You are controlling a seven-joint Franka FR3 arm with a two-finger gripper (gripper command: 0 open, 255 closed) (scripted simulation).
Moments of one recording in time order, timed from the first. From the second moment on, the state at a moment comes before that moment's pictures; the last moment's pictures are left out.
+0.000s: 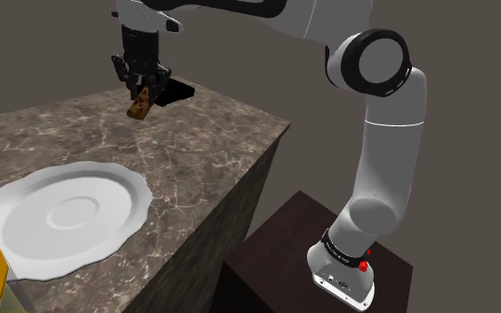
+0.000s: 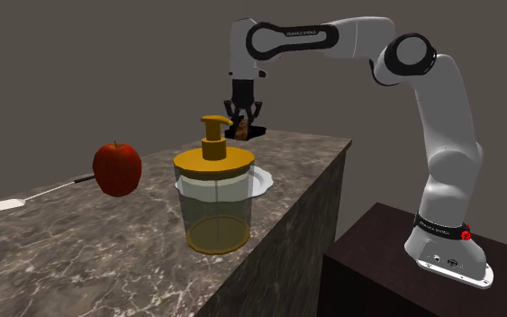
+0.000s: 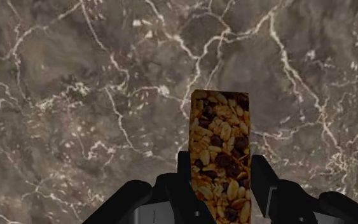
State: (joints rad) arm -0.01 0.40 0.59 -1.30 -0.20 1.65 1.58
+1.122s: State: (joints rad) arm 0.24 0.37 0.68 -1.34 -0.22 1.65 1.93
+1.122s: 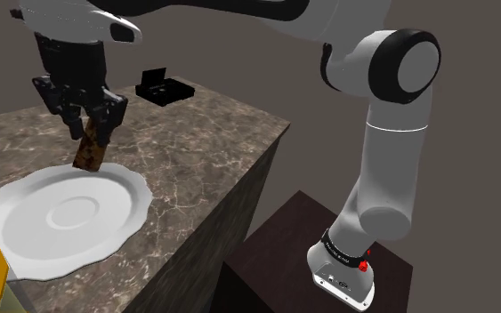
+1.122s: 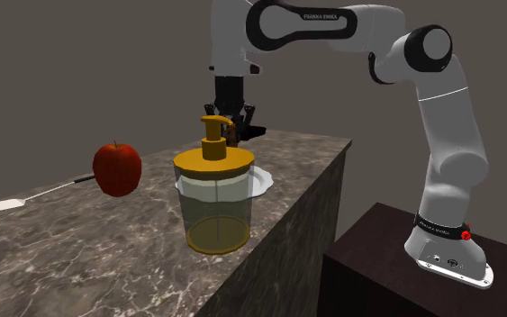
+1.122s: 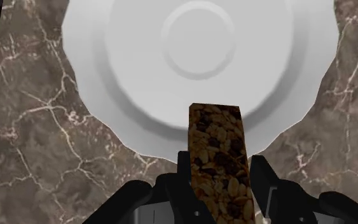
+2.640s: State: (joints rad) arm 0.34 0.42 0.70 -1.48 -0.27 1.82 2.09
